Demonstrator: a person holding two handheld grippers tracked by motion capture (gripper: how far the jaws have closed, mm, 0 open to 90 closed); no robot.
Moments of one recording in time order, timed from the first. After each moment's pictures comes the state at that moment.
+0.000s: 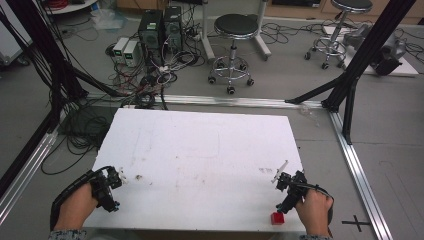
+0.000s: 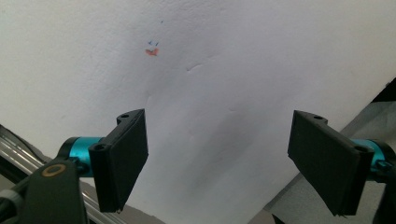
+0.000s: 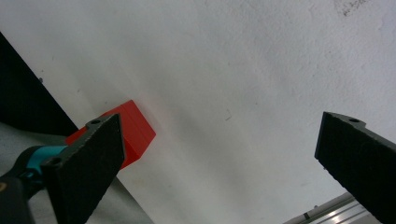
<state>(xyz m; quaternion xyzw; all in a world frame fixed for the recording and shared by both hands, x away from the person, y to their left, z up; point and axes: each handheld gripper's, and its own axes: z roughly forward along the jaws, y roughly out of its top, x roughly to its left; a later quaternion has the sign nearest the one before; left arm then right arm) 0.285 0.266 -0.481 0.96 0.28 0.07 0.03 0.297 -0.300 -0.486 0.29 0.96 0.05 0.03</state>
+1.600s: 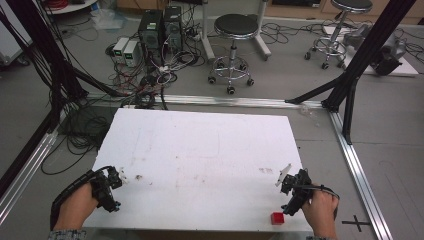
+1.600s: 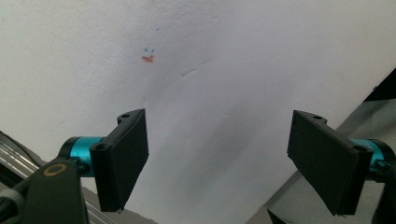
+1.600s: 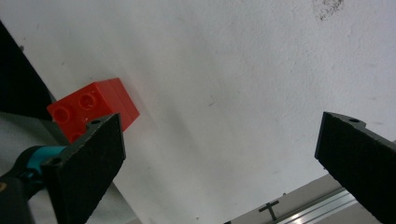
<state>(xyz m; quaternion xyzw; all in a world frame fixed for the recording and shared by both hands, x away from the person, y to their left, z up) 0.284 0.264 -0.478 0.96 0.28 0.07 0.04 0.288 -0.308 -0.478 0.24 0.97 0.04 0.07</state>
